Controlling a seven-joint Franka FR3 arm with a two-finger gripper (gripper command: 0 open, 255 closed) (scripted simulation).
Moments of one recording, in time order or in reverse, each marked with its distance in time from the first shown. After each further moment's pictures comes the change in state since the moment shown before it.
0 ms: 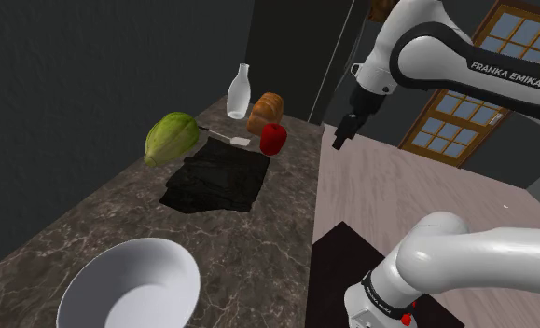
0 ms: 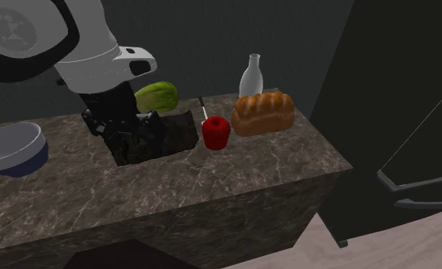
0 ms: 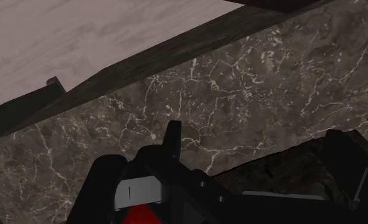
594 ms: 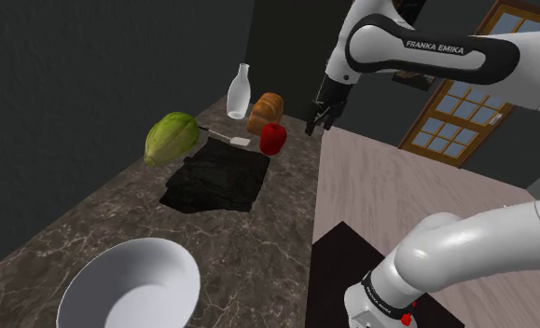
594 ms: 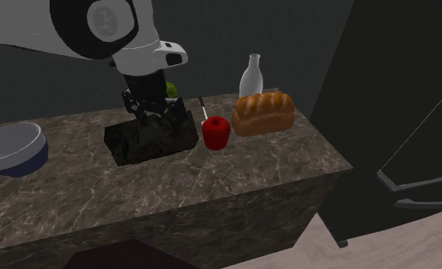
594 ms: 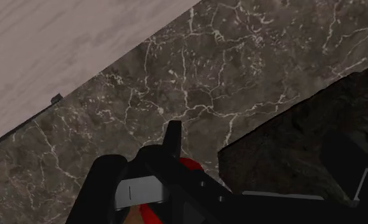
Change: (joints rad) arm -0.042 0.299 0.024 0.175 0.035 0.096 0.147
